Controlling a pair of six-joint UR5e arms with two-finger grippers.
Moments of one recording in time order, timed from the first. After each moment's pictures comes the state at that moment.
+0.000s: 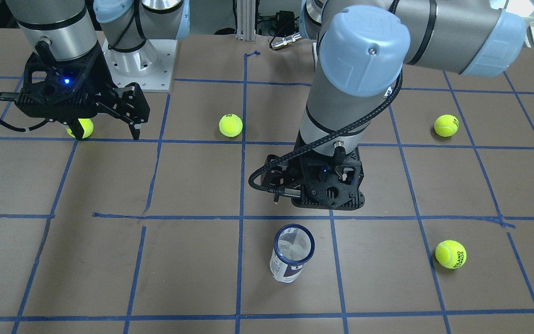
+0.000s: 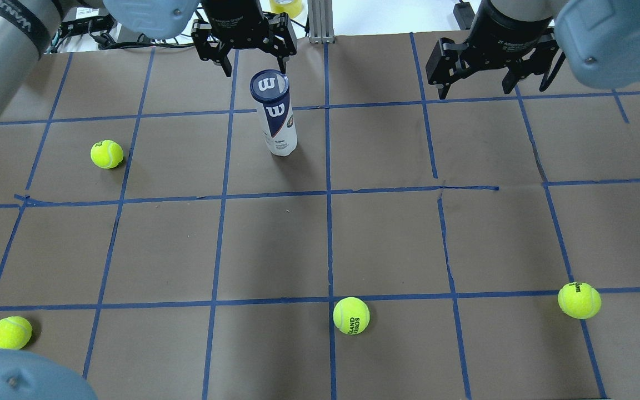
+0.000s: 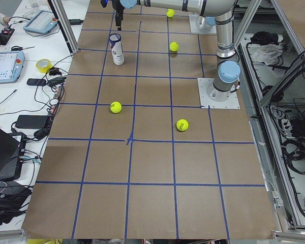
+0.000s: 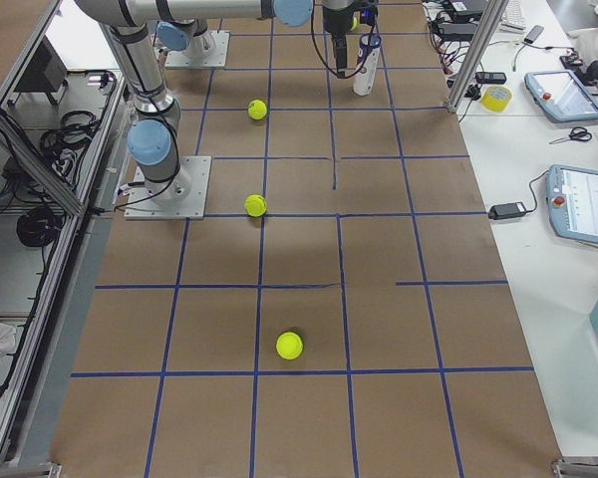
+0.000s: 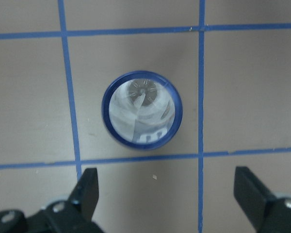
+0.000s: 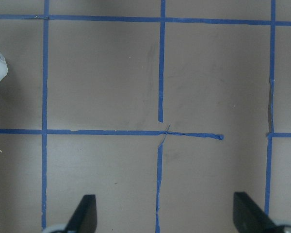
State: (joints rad) left arm -1.76 -1.95 -1.18 -1.51 1.56 -0.16; right arm 1.62 -1.52 1.51 -1.69 -1.60 0.02
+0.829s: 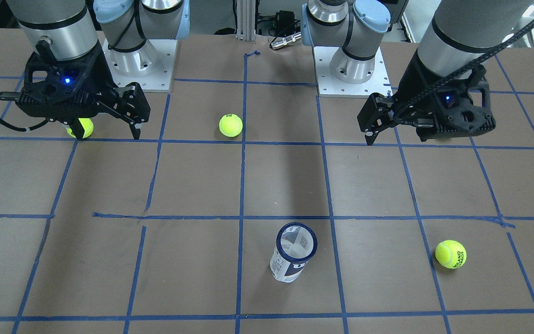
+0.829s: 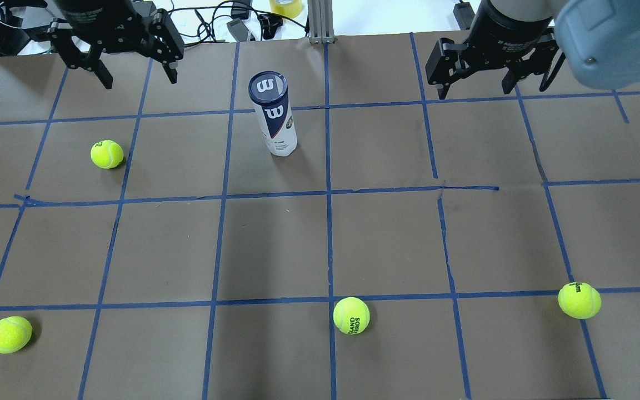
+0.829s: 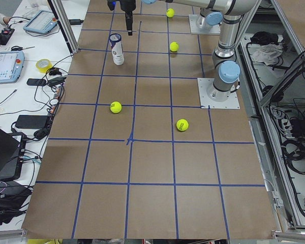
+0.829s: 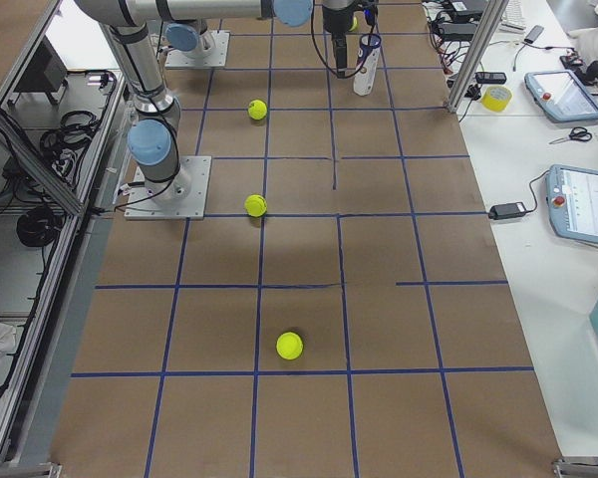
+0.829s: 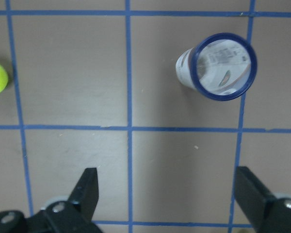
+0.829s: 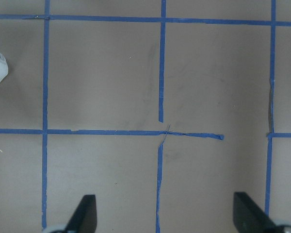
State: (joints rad) left arm -1.55 -1.72 -1.30 -1.71 1.60 -0.07; right arm 1.62 -1.52 1.51 -1.69 -1.60 0.02
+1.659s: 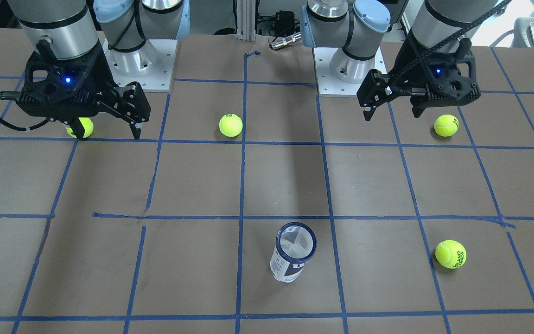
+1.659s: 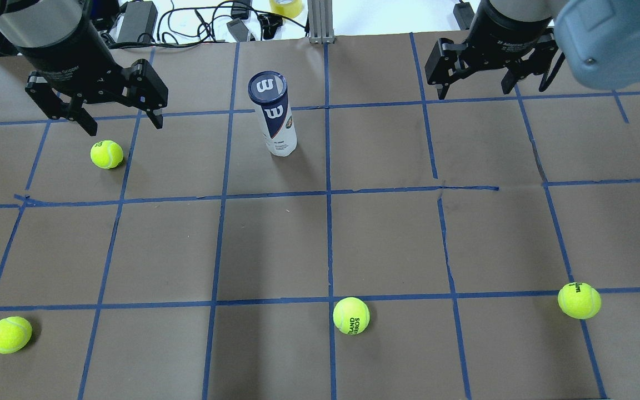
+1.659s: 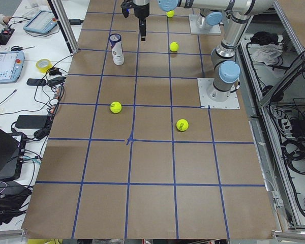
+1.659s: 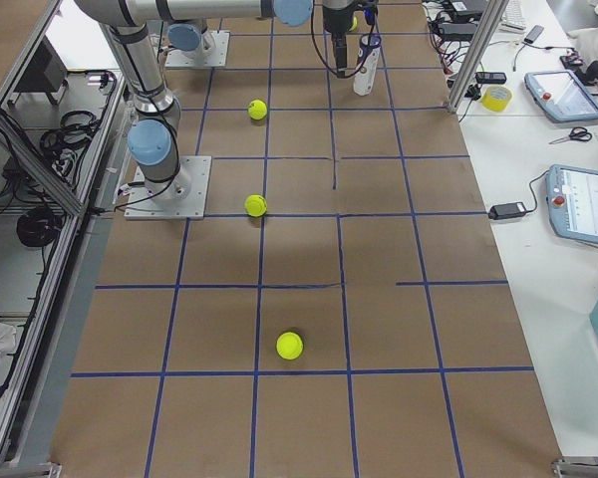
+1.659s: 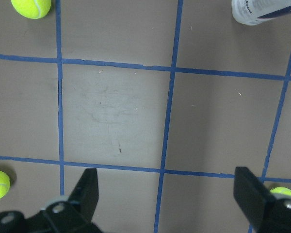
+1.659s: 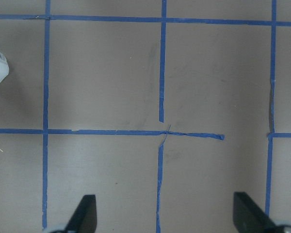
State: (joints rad) left arm -1.53 -1.57 -1.49 -1.66 1.60 -0.05; right arm 1.62 -1.52 1.51 -1.69 -1.60 0.02
